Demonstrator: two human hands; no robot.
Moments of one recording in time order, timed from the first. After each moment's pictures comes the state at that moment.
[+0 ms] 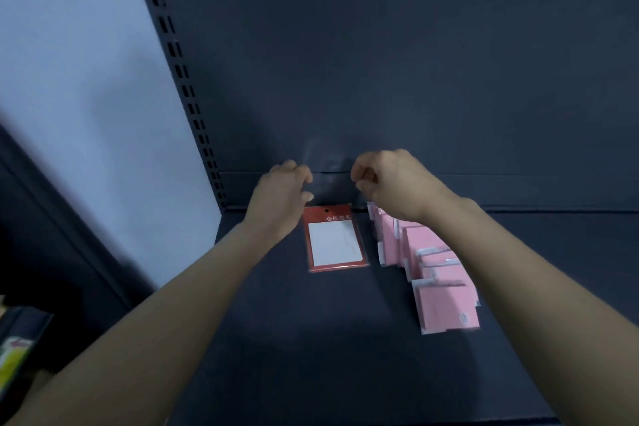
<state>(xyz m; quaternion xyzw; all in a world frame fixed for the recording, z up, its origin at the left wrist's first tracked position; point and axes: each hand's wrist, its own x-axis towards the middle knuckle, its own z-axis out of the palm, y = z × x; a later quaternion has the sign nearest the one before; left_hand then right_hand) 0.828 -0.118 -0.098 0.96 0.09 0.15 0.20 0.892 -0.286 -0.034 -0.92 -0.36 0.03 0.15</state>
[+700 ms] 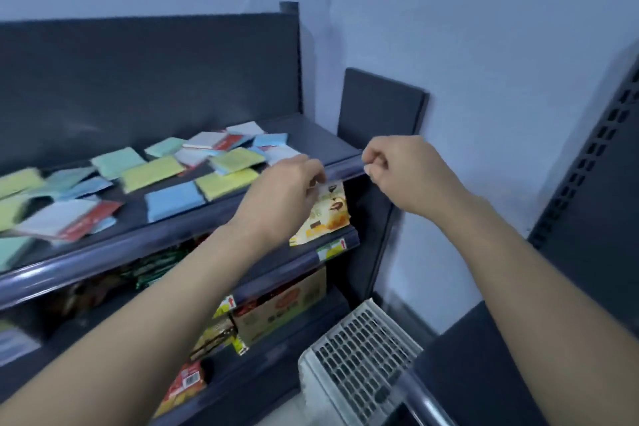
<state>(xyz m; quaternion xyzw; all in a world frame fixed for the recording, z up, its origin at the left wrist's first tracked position) 0.444 -0.067 0.017 0.84 0.47 0.27 0.00 0.626 -0.075 0.041 -0.63 -0.74 0.02 0.25</state>
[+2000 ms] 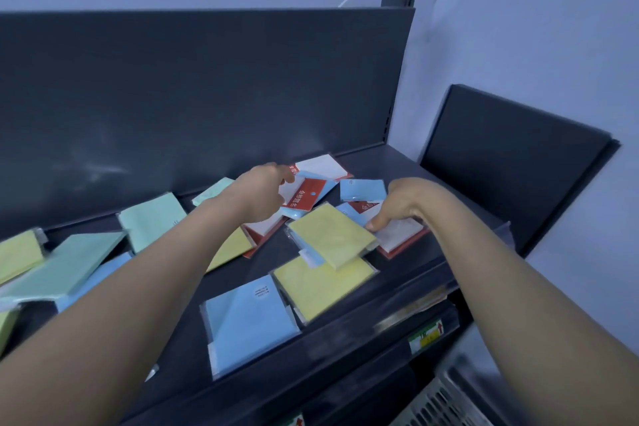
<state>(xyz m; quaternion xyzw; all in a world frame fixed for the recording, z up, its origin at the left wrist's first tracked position) 0.247 0.223 -0.010 0.77 0.62 0.08 0.11 0.471 0.214 0.005 -0.73 -0.63 0.27 -0.05</state>
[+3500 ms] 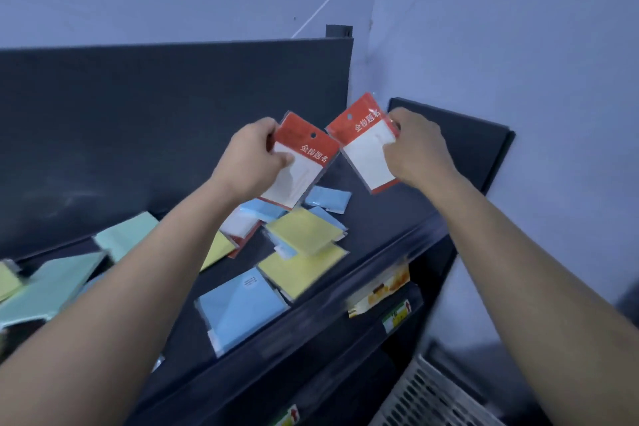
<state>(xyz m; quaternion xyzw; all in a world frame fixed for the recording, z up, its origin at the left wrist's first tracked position) 0.274 0.164 0.057 0.75 0.50 0.39 0.18 0.481 0.133 0.068 -0.70 -0.62 0.03 0.36</state>
